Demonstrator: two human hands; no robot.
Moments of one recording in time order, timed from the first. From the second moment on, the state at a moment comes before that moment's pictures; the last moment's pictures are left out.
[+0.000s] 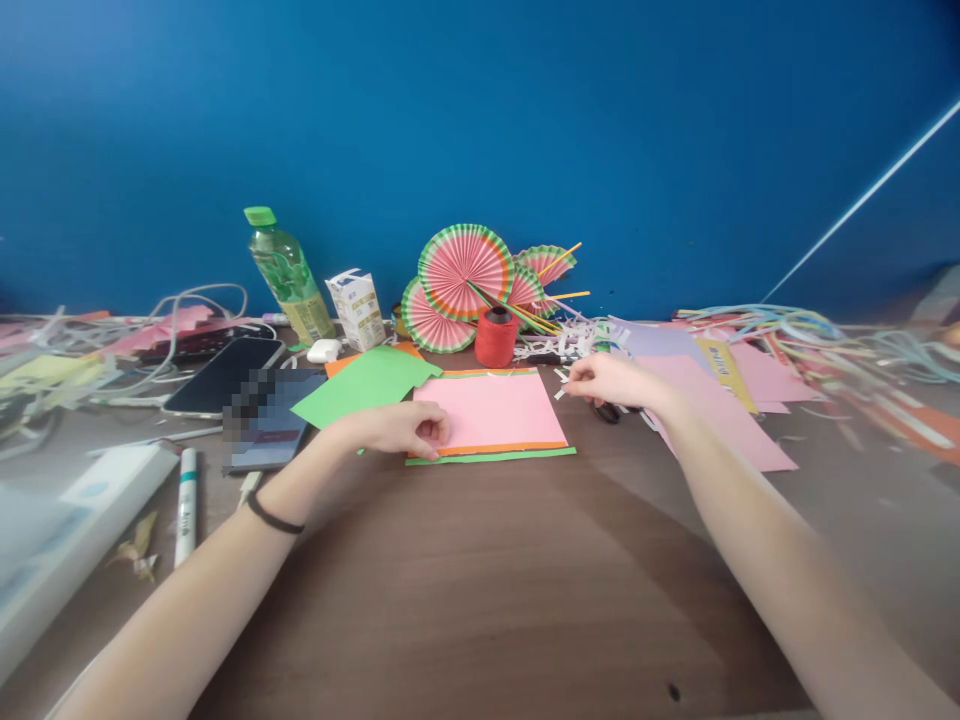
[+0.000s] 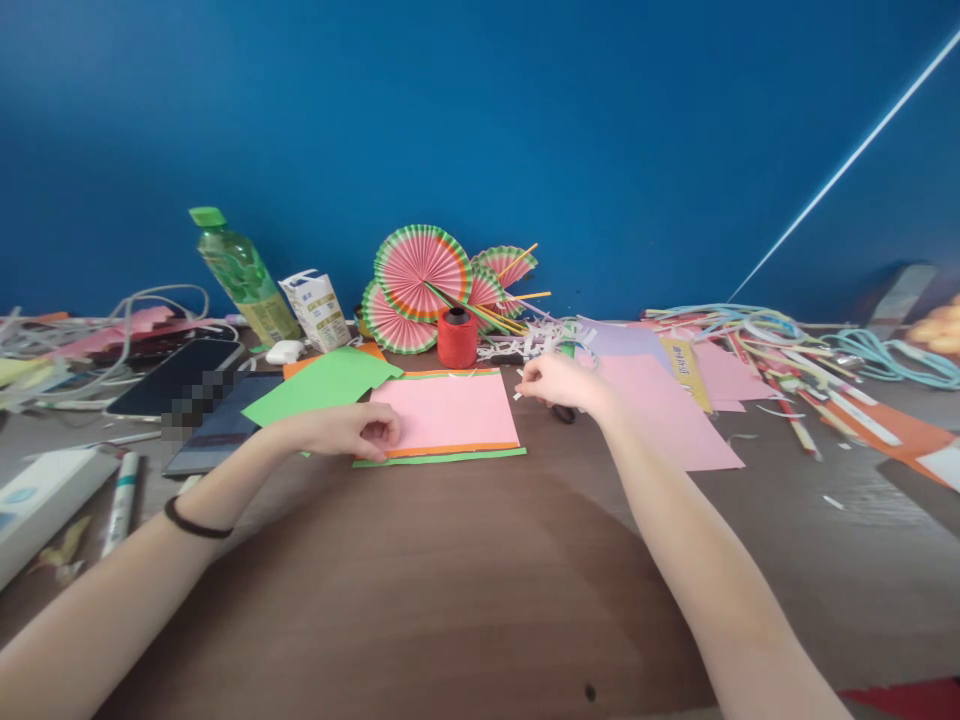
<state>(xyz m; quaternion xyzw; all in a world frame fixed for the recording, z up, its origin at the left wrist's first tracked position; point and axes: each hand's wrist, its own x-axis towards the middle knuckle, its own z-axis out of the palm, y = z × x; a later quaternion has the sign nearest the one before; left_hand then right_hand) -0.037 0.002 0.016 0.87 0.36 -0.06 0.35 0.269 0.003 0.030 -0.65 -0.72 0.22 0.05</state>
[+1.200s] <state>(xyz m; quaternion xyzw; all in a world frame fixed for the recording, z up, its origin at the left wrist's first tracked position) -0.033 -0.005 0.011 0.89 0.37 -0.10 0.26 0.200 -0.025 0.004 -0.47 -0.83 0.29 -0.04</state>
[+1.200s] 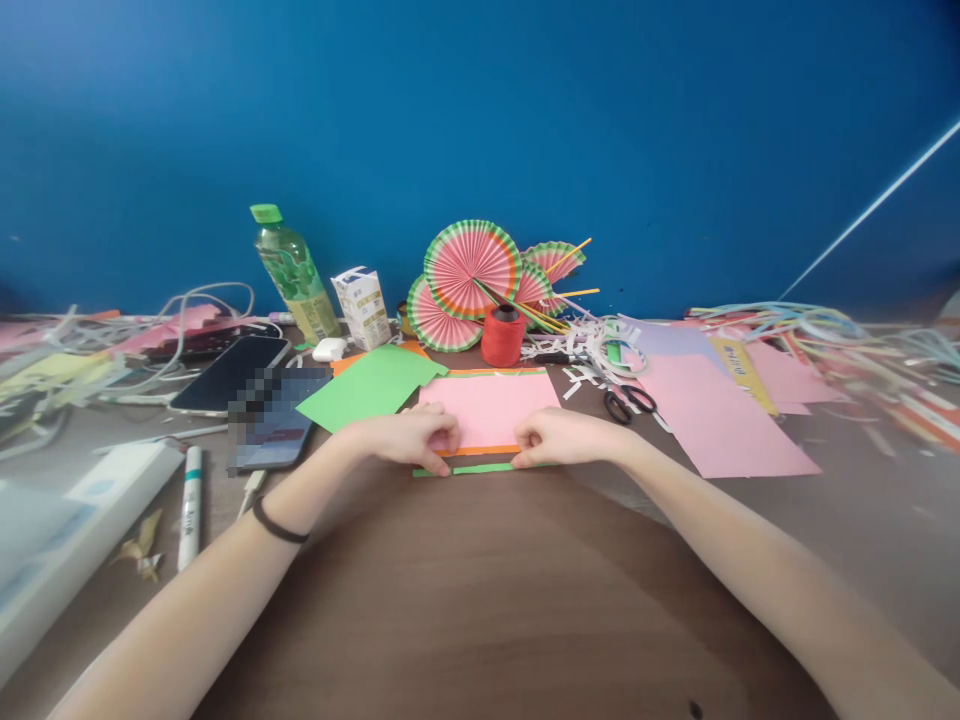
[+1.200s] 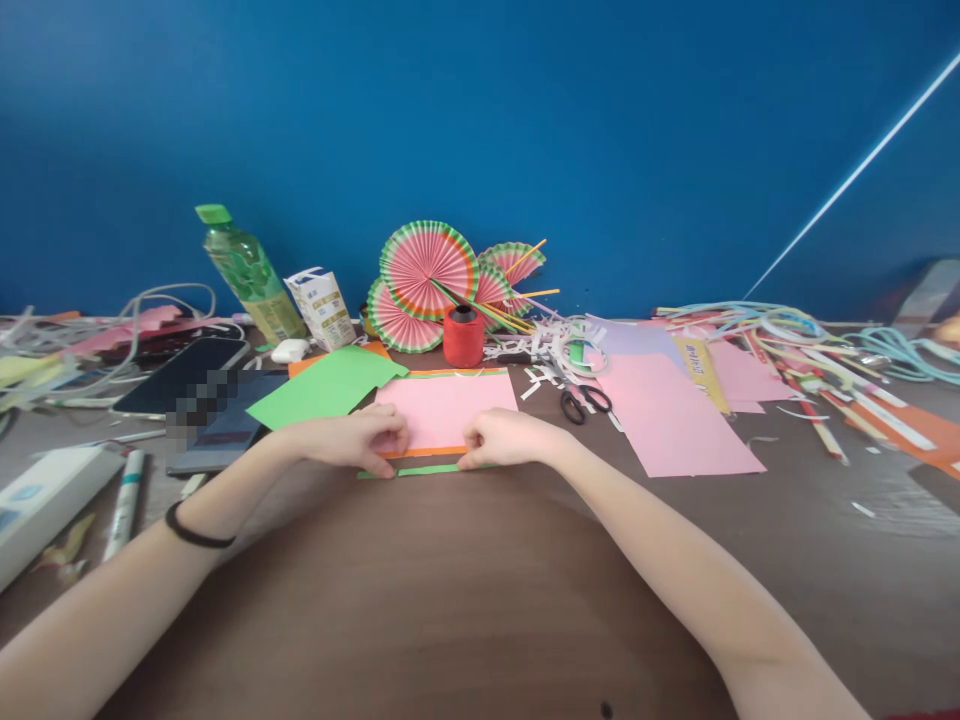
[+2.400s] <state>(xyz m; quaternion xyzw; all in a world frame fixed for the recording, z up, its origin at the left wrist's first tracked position) -0.034 -0.006 0.011 0.87 0.39 -0.07 0.29 0.199 -0.027 0.002 -0.48 -0.83 0.28 -0.04</state>
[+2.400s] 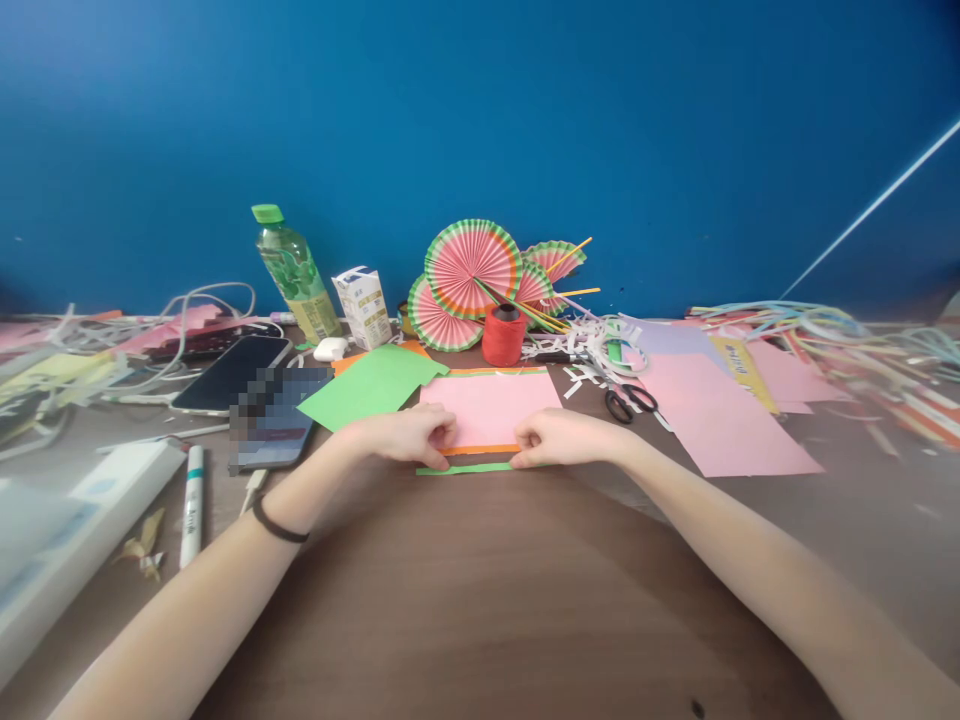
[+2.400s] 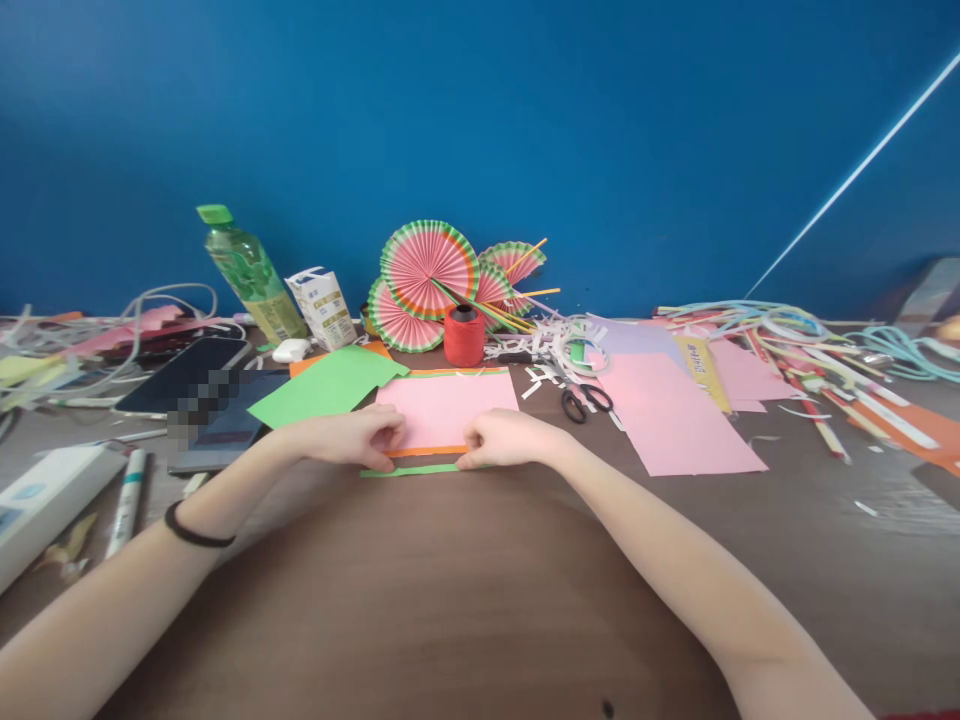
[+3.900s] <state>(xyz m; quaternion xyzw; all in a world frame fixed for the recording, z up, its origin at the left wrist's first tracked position) -0.070 0.014 0.009 0.78 0.62 -0.01 -0.07 0.218 -0.012 0.011 -0.52 -0.80 0.28 0.09</state>
